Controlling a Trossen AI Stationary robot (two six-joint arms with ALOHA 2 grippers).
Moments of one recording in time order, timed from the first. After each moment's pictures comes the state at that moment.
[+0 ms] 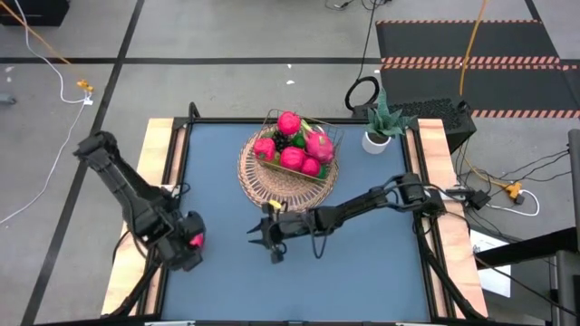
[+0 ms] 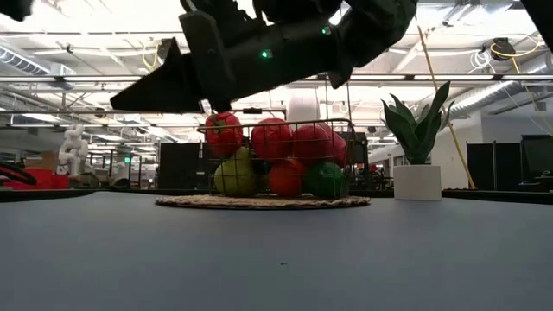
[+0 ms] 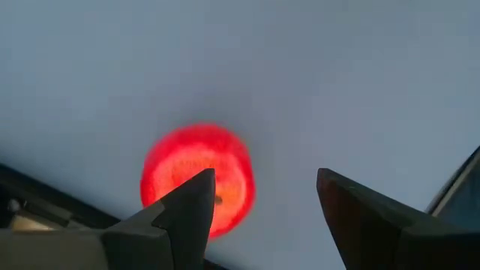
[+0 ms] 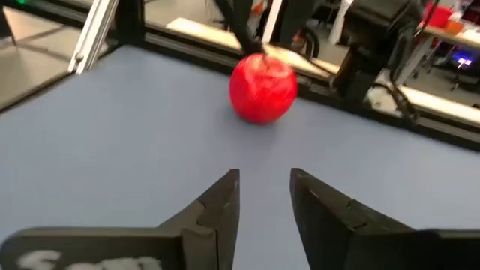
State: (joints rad) left arm -0.85 1.16 0.90 -1.10 -0.11 -1.43; right arm 0.21 2.16 1.33 0.53 0.05 -0.17
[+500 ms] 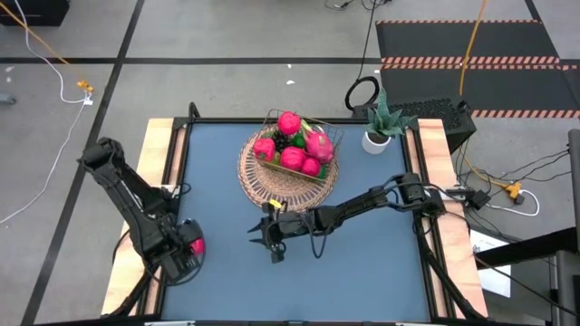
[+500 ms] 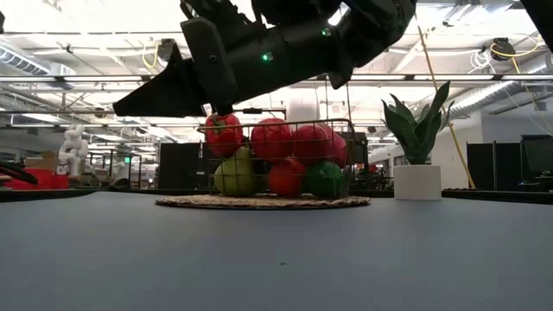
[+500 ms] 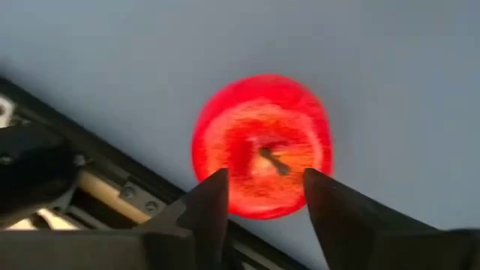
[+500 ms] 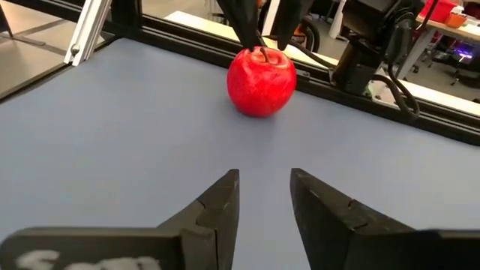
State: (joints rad) left arm -0.95 1.33 0.90 -1.22 -0.07 -1.51; right arm 0.20 2.16 1.33 0.50 0.05 -0.17
